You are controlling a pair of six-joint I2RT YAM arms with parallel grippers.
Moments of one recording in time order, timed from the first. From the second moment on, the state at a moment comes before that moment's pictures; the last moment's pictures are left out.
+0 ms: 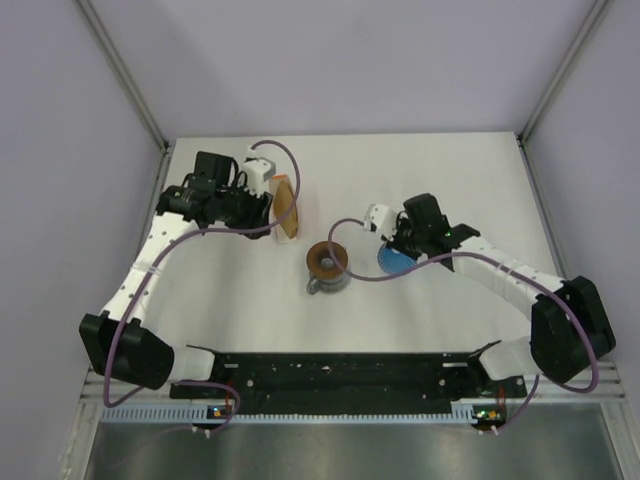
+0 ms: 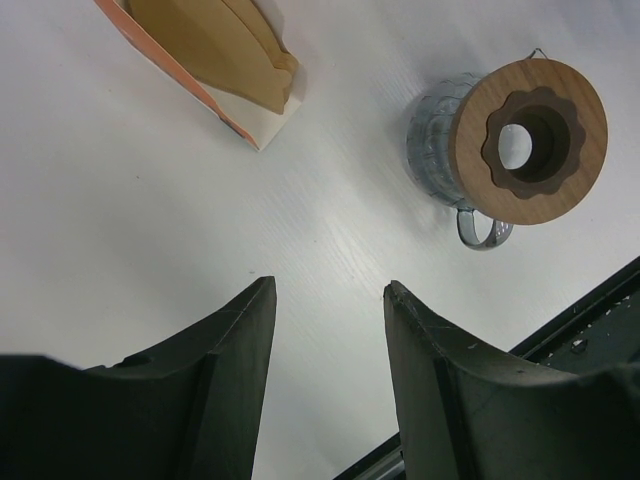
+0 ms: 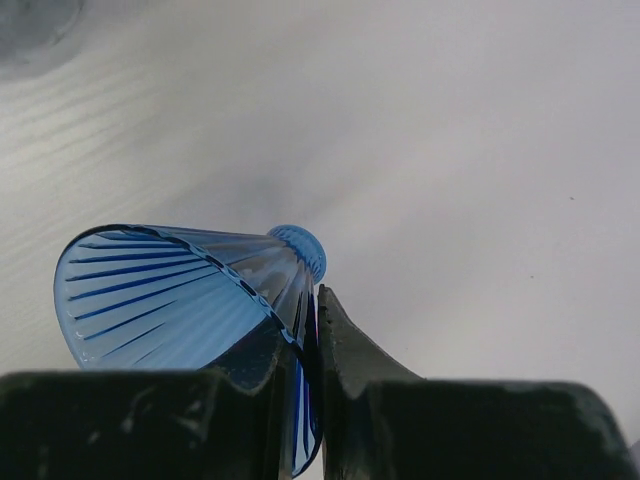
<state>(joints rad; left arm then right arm) -0.24 1.34 1.34 -0.91 0.33 0.24 0.52 1.38 0.85 -0.33 -0.09 -0.75</state>
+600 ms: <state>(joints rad) -0.24 1.34 1.56 -0.97 0.48 -0.02 0.52 1.54 1.56 -0.73 -0.32 0.20</state>
